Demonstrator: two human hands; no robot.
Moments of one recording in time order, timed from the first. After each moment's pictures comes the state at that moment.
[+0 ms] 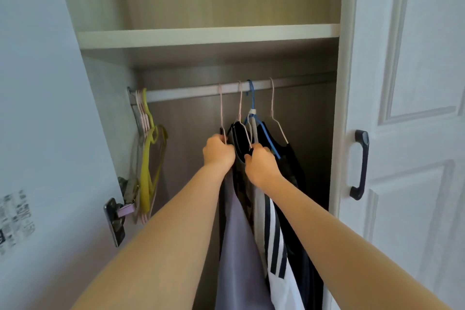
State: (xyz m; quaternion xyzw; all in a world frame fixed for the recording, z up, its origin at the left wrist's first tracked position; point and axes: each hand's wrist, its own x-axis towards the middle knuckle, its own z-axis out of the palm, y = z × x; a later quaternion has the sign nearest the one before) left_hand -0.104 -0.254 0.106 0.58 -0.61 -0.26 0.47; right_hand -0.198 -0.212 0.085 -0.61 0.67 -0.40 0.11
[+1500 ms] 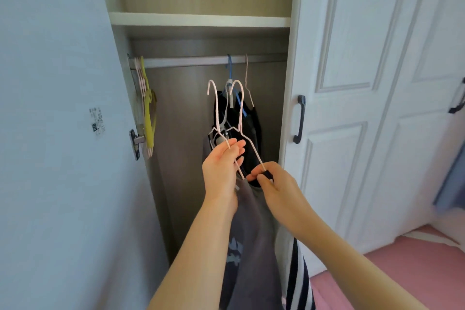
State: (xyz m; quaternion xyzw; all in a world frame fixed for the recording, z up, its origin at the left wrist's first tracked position) left_hand -0.113 -0.009 0.056 0.37 -0.39 -0.56 0.63; right_hand -0.206 0.057 0.046 -0.58 0.62 -0.48 0.24
